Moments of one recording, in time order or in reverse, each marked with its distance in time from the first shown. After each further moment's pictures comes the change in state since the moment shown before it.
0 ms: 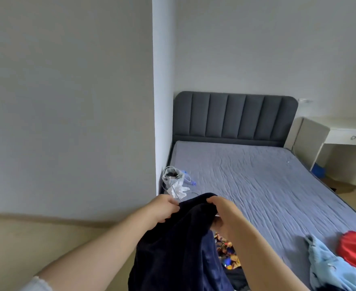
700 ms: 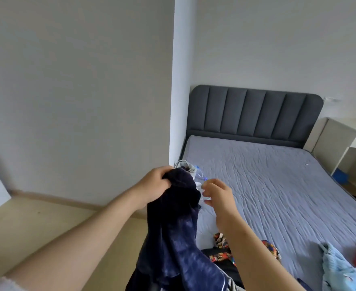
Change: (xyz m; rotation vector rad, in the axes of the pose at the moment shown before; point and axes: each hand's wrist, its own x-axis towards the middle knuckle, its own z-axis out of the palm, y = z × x) left_hand -0.035 -0.001 -0.049 -0.090 0.171 0.459; right_hand -0.006 0.009 0.033 -0.215 -0.101 -0.352
